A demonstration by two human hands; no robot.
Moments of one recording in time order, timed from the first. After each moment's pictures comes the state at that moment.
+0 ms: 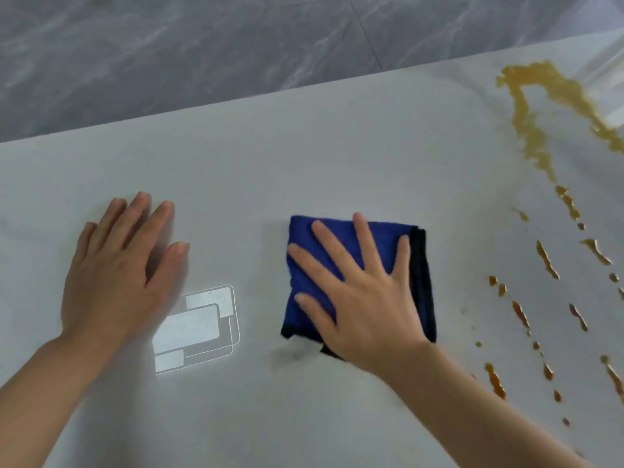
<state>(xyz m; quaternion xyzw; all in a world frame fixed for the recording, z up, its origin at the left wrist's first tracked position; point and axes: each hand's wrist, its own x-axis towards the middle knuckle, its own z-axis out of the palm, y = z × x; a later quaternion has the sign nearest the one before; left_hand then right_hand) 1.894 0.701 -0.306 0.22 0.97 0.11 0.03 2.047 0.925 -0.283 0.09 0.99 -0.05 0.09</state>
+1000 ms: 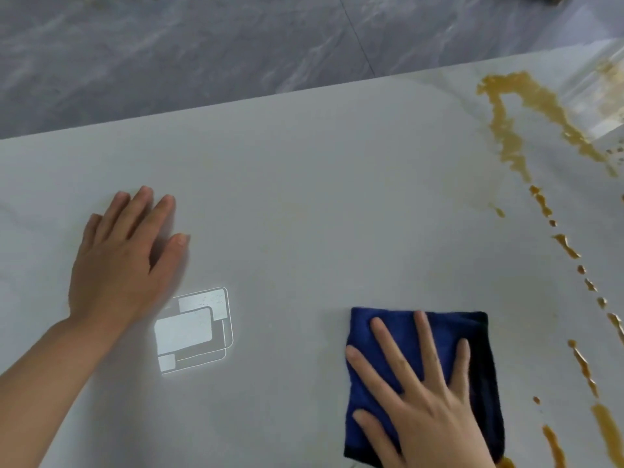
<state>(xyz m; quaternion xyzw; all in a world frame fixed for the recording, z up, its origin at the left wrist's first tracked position) 1.892 0.699 -0.307 0.23 0.97 0.10 0.02 2.170 0.919 -0.276 0.08 0.98 -0.08 0.17</state>
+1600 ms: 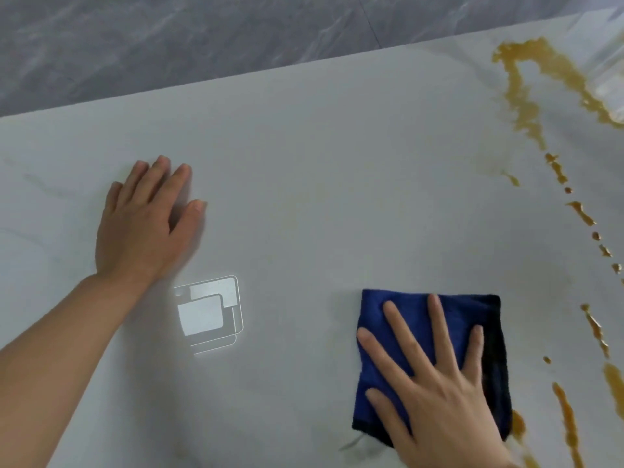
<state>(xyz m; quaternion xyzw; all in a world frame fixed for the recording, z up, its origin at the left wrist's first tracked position) 1.894 0.702 -0.302 0.23 0.97 0.11 0.03 2.188 0.899 -0.274 0.10 0.99 -0.06 0.12</state>
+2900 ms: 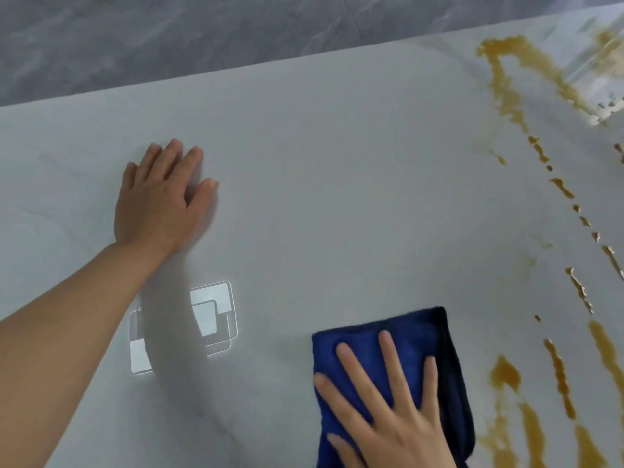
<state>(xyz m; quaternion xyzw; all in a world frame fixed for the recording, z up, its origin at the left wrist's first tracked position) 1.887 0.699 -0.310 0.25 0.96 0.10 0.02 2.224 0.825 -0.292 0.05 1.00 -0.02 0.04</state>
